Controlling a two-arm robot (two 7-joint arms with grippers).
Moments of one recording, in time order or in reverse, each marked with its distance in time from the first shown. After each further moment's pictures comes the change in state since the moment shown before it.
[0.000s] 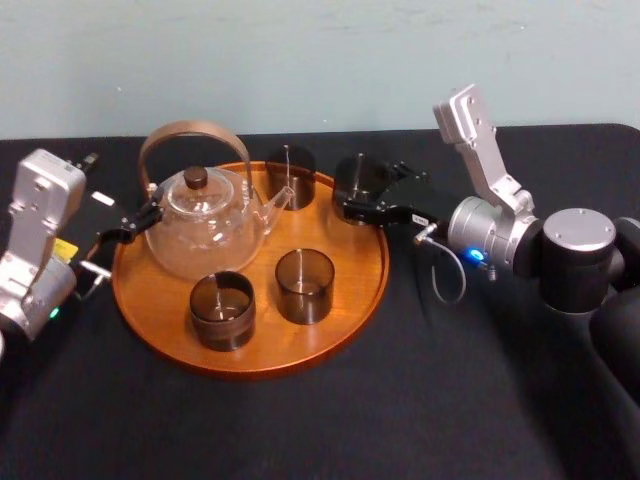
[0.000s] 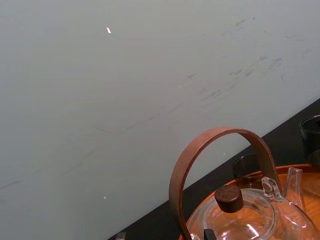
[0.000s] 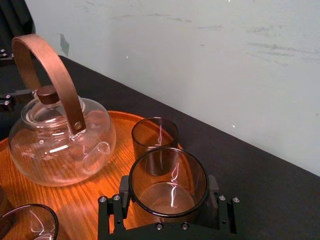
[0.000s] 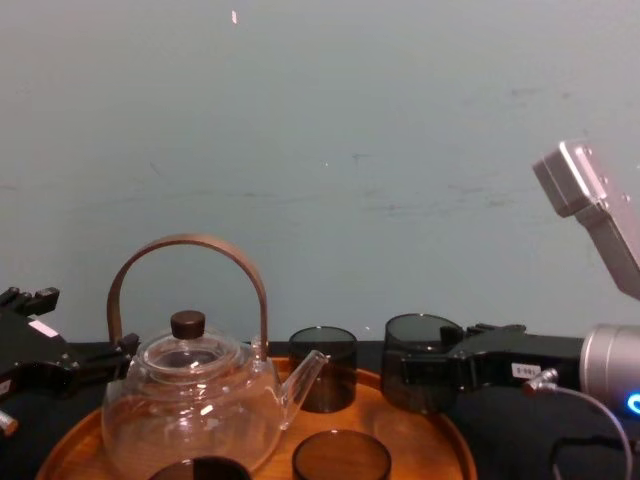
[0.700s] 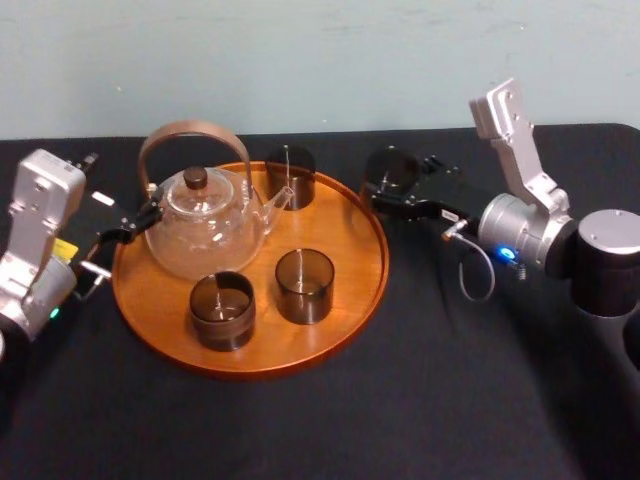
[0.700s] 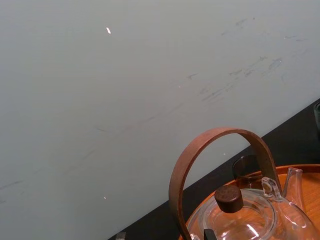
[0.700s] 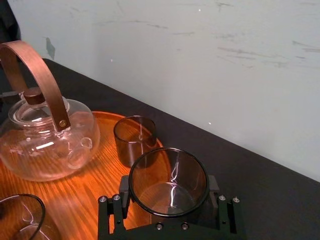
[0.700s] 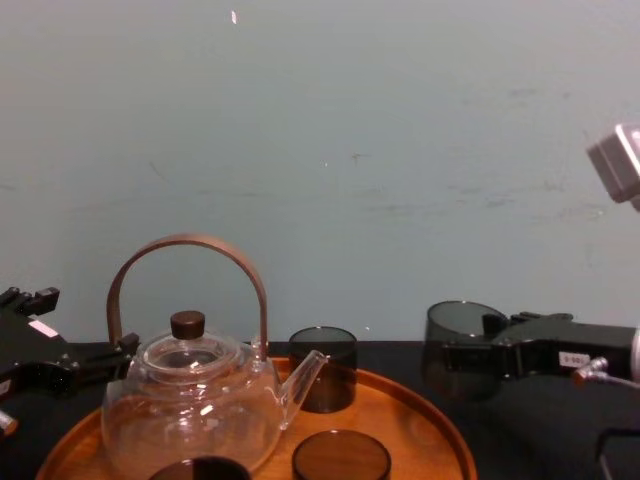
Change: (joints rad) left arm 0.000 0.000 0.000 0.000 0.000 0.000 0.000; right arm -0.058 0.053 0.054 -0.096 0.008 0.026 -0.021
